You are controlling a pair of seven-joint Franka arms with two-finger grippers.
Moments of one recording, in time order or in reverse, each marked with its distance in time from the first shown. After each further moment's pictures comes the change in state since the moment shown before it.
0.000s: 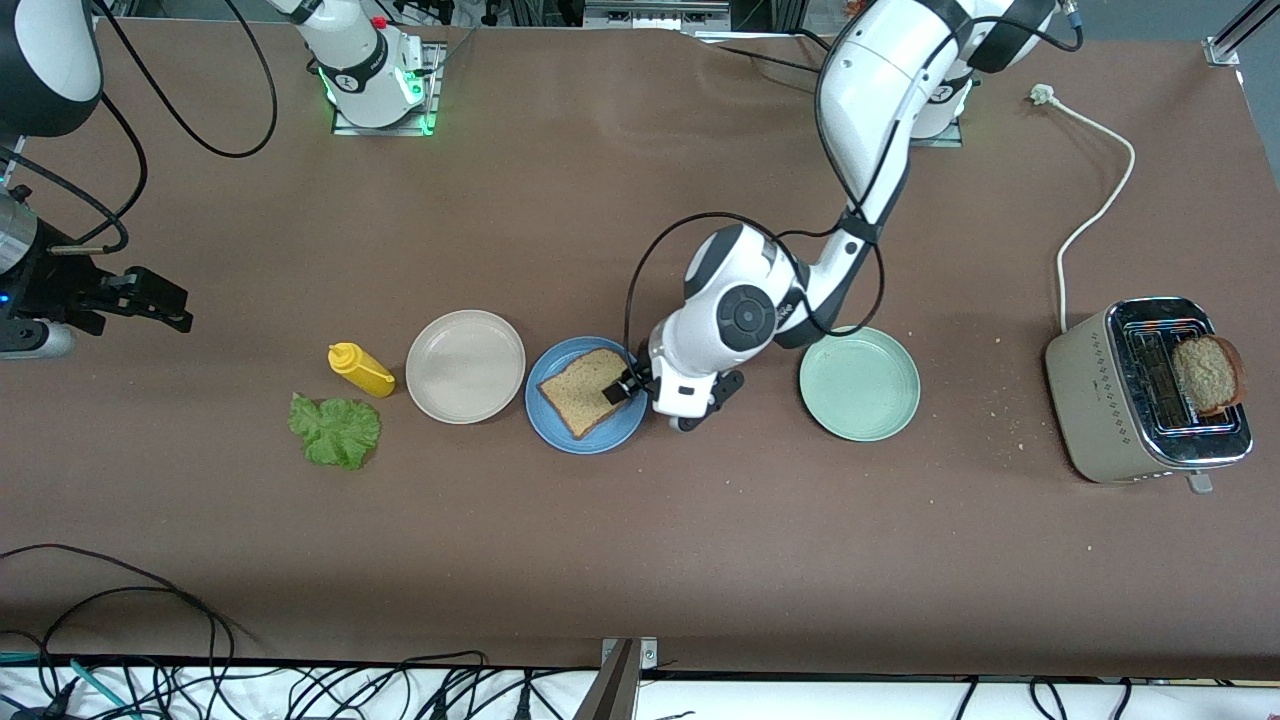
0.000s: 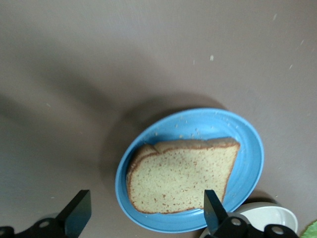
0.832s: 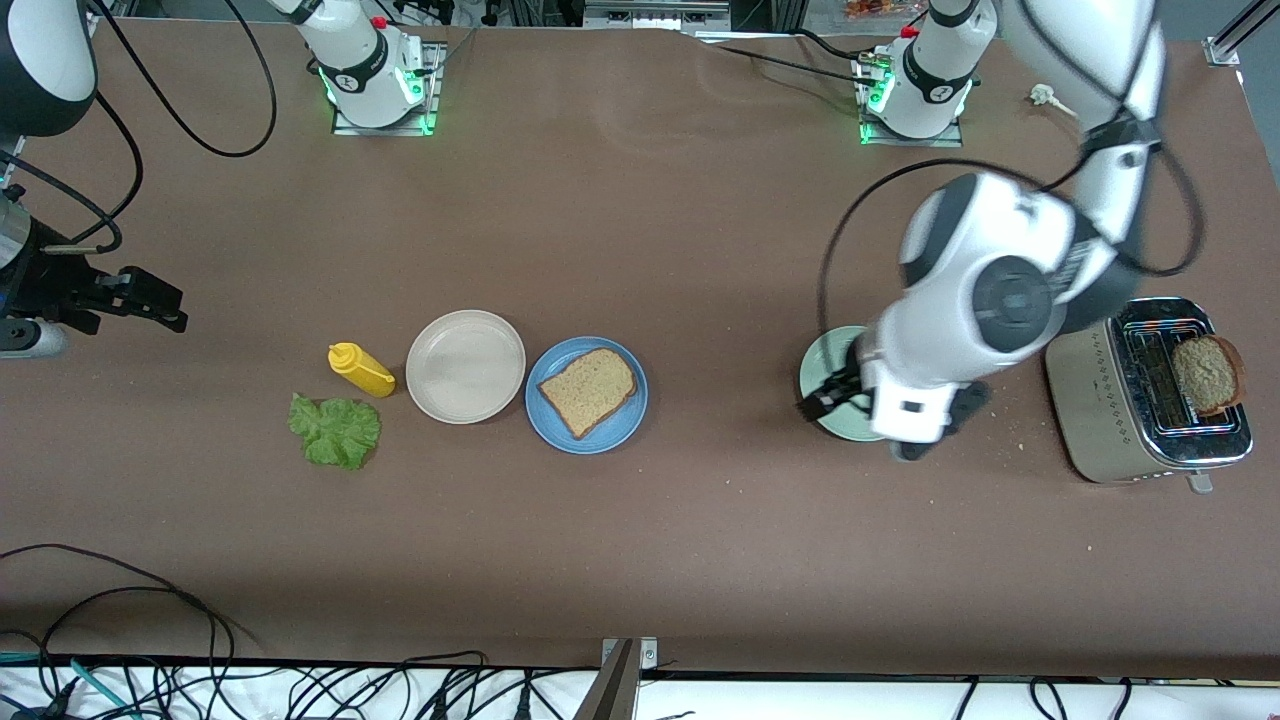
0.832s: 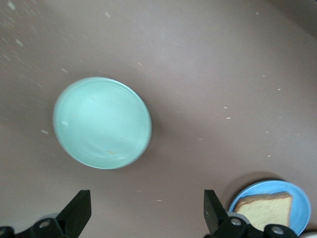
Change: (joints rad) left arm 0.303 -0.321 0.025 0.023 0.293 -0.535 0.218; right arm 0.000 -0.002 -0.008 0.000 0.000 0.000 0.000
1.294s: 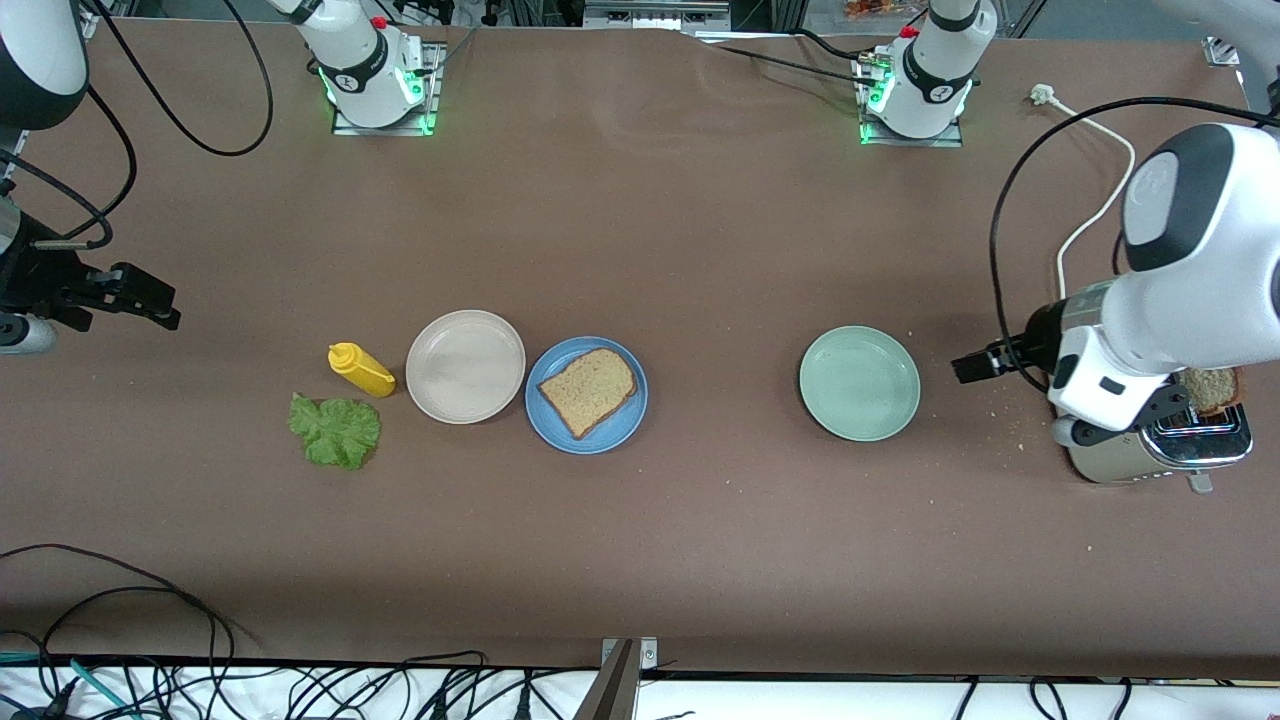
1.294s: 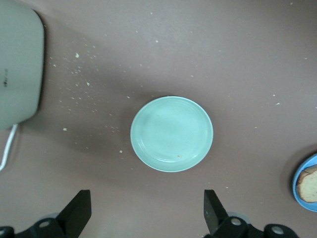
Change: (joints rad) left arm 0.200 -0.094 0.001 -0.002 0.029 -0.198 0.429; right arm -0.001 -0.007 -0.006 0.000 -0.001 -0.003 0.000
